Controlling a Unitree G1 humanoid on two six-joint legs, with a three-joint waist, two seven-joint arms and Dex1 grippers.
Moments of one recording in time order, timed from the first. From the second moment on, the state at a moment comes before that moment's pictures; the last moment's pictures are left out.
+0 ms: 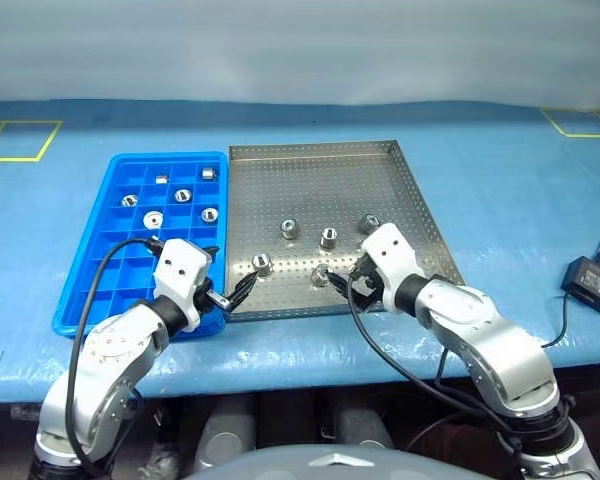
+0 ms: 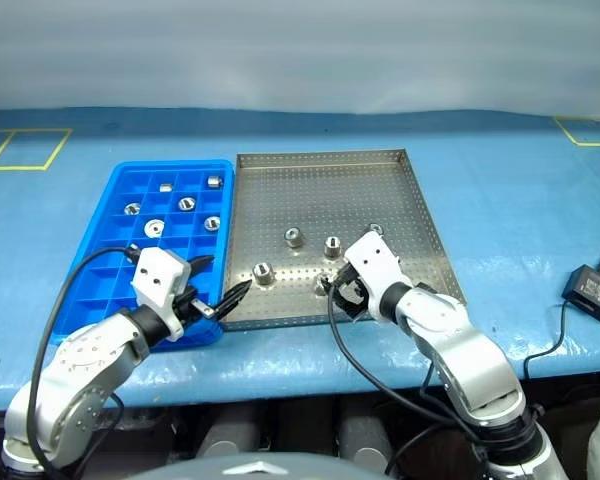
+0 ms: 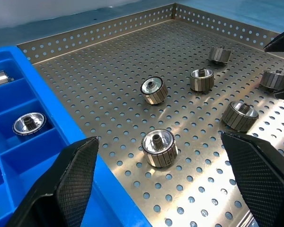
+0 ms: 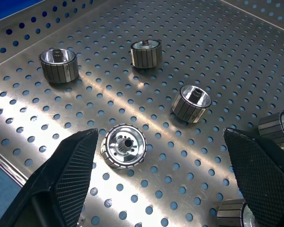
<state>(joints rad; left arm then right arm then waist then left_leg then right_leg) 0.11 0.46 0.03 -0.73 -0.37 0.76 -0.37 -0.16 -0.48 0.18 -0.66 0.23 0.99 0.34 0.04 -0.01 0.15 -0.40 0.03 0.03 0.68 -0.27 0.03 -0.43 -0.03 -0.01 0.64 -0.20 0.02</state>
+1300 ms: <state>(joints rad) 0.08 0.44 0.03 -0.71 -0.38 0.74 -0.37 -0.15 -0.48 0.23 -0.64 0.14 0.97 0.34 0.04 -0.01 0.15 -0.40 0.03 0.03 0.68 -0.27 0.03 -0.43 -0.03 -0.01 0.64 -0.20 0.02</state>
